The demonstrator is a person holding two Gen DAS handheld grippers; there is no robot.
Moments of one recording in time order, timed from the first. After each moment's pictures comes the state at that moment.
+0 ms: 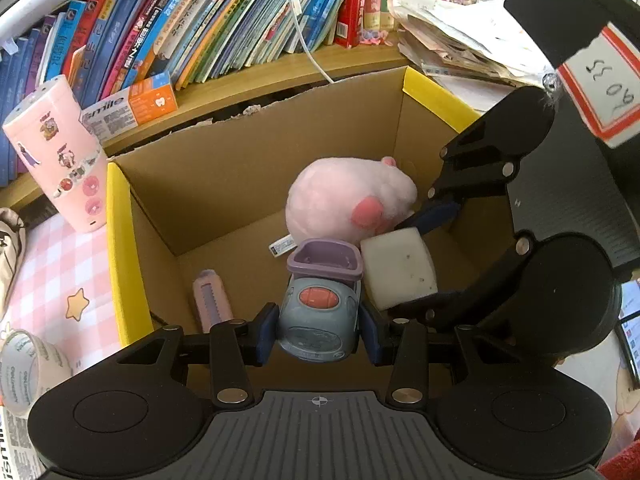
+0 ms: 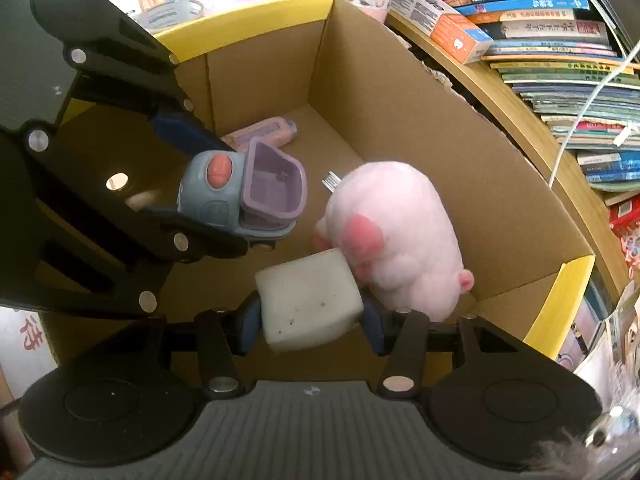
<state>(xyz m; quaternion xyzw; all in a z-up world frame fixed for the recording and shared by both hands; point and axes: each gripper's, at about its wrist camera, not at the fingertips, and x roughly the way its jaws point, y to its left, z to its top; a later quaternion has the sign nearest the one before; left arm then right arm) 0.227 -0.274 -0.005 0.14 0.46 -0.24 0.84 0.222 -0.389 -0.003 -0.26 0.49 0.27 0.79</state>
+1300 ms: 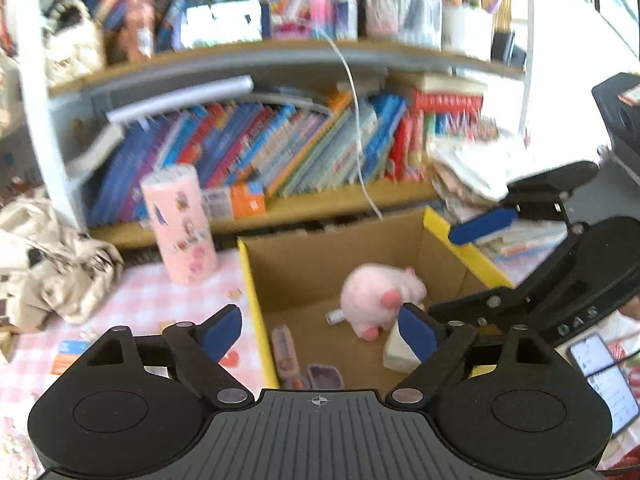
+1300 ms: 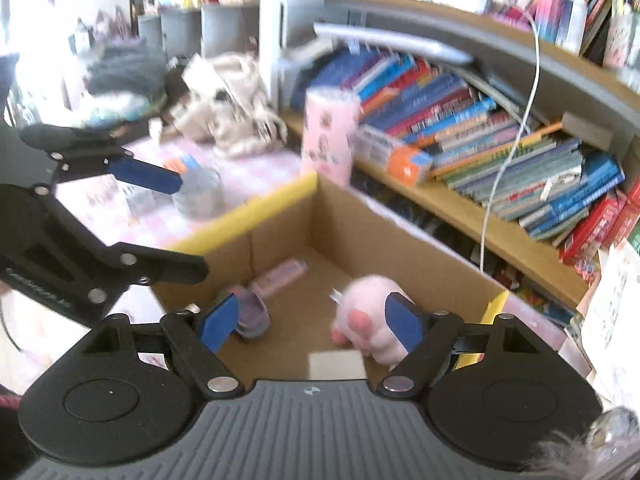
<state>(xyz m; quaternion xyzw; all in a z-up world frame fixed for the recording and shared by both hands) 0.131 -0.219 0.075 0.06 0.28 -0.17 0.94 0.150 -0.409 0.095 -0.13 0.33 0.28 0.89</state>
